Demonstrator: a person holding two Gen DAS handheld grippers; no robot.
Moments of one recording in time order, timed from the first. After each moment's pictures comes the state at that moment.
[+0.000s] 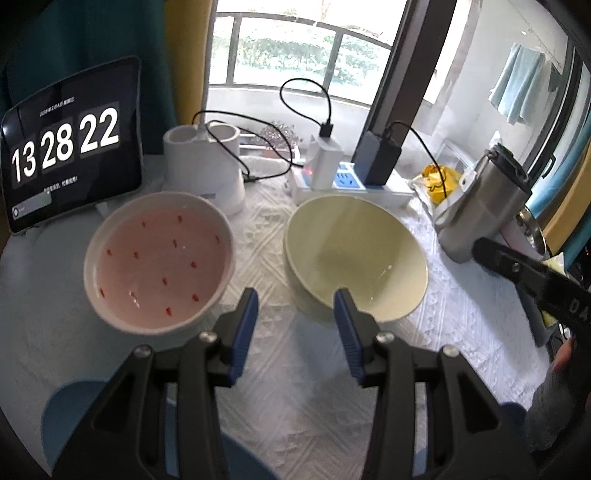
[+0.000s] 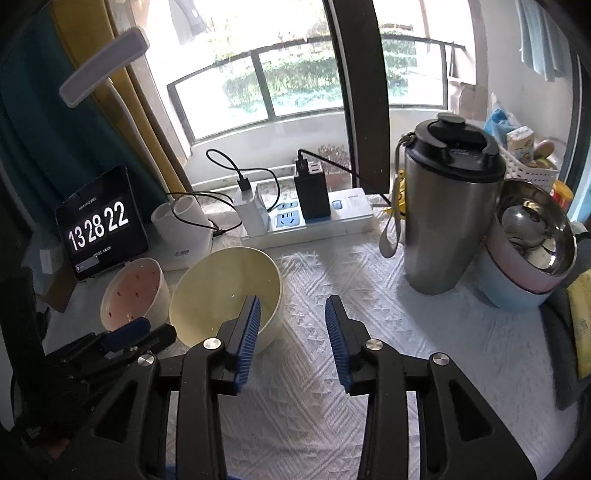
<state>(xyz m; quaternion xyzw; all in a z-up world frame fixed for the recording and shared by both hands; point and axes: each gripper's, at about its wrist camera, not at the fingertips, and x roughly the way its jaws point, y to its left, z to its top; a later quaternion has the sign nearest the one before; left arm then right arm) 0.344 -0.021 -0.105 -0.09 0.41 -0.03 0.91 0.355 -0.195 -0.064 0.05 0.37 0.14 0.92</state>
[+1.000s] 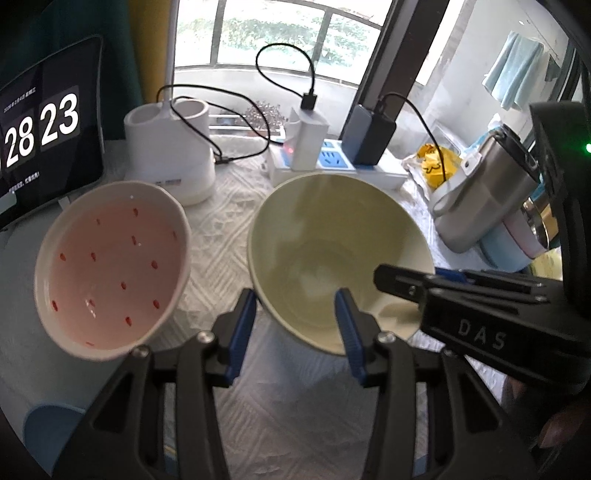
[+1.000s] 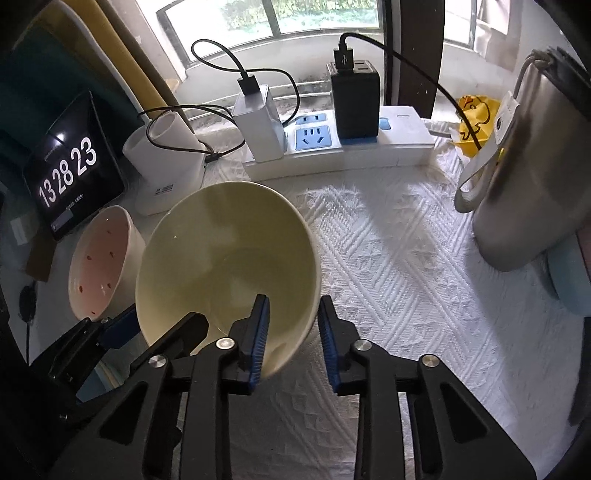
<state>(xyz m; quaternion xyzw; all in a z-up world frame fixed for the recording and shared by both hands) 0.373 -0.034 -0.123 -0.09 0.45 -0.06 0.88 0.420 -0.140 -0.116 0.02 0.51 0.16 0.84</state>
